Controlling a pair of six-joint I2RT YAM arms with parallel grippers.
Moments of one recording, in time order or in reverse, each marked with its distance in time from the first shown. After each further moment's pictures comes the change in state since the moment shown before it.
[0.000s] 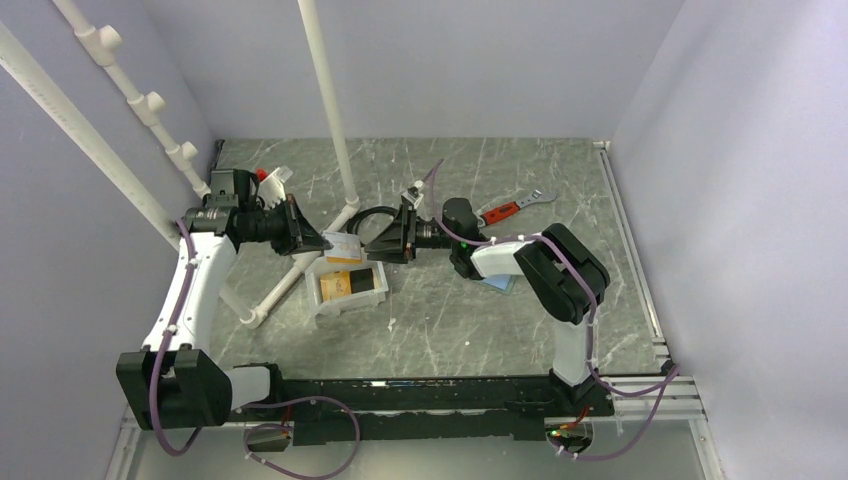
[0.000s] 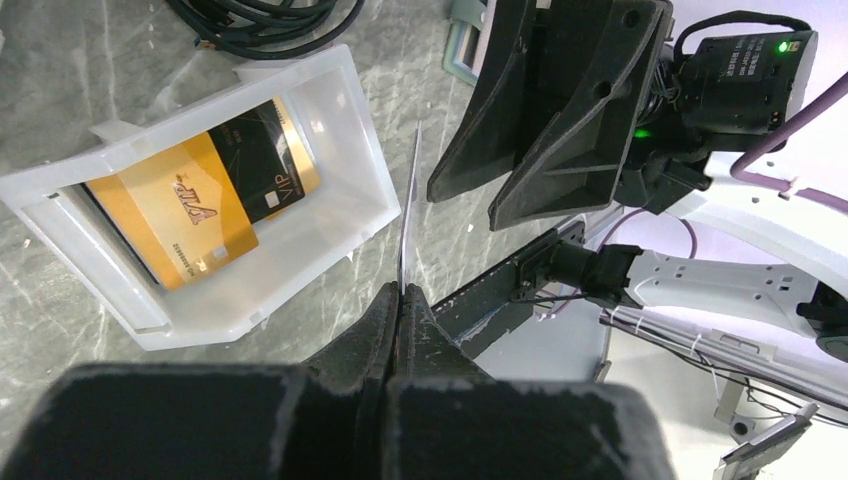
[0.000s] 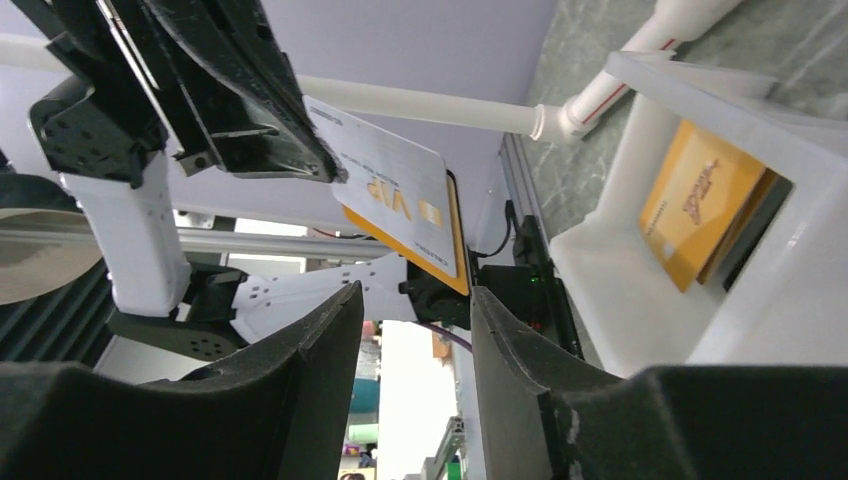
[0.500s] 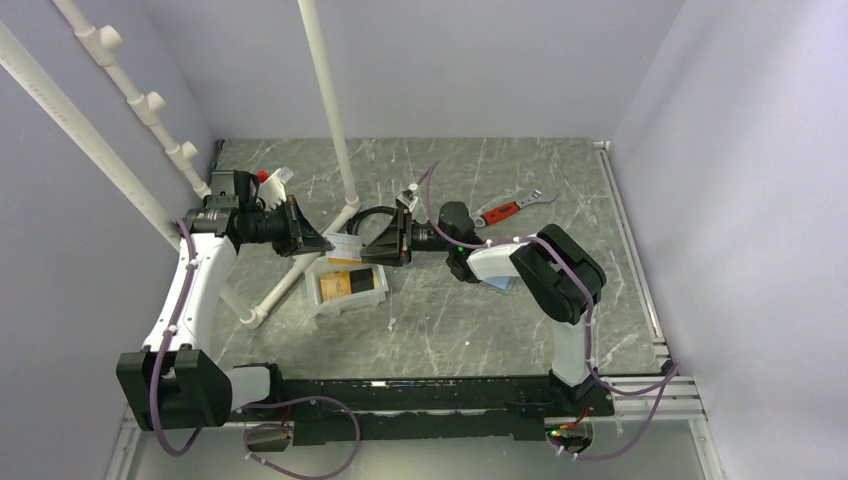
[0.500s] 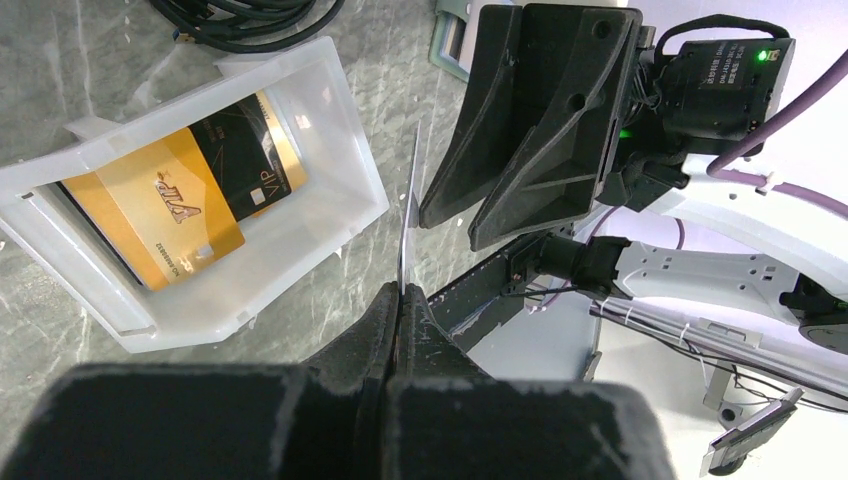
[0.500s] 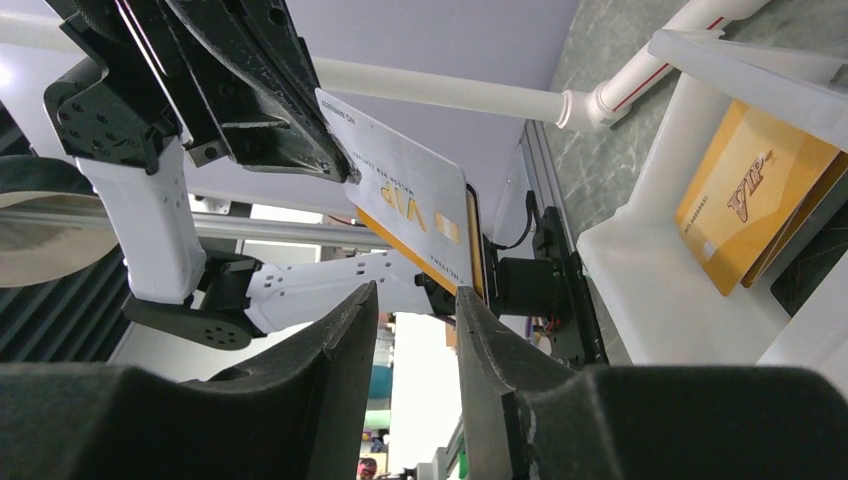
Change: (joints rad) left arm 0.001 -0.005 -0.018 0.014 0.041 -0.005; right arm 0.027 0.013 0.000 0.077 0.000 0.062
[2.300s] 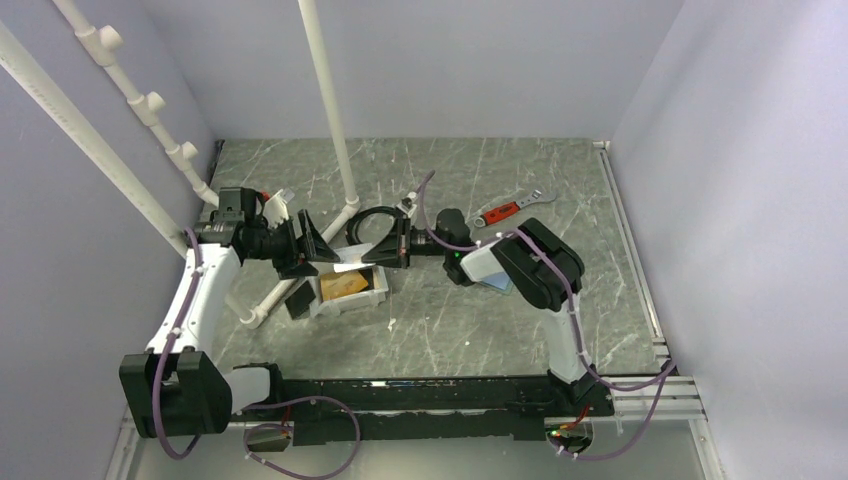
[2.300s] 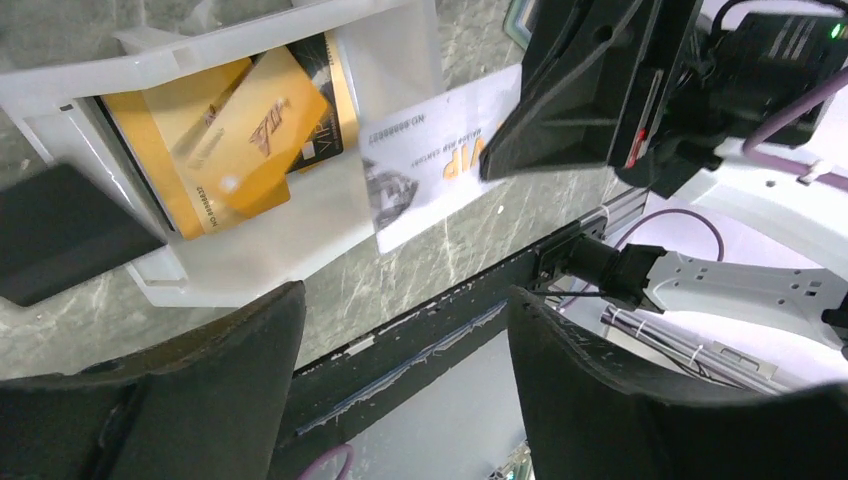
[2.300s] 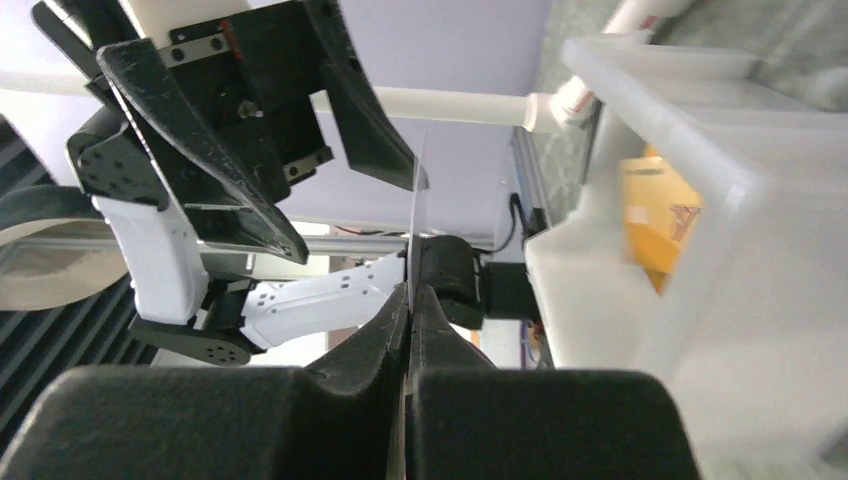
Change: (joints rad) left arm 0.002 -0.027 -0.128 -0.003 -0.090 -0.022; right arm 0.003 0.169 0.024 0.193 0.016 0.128
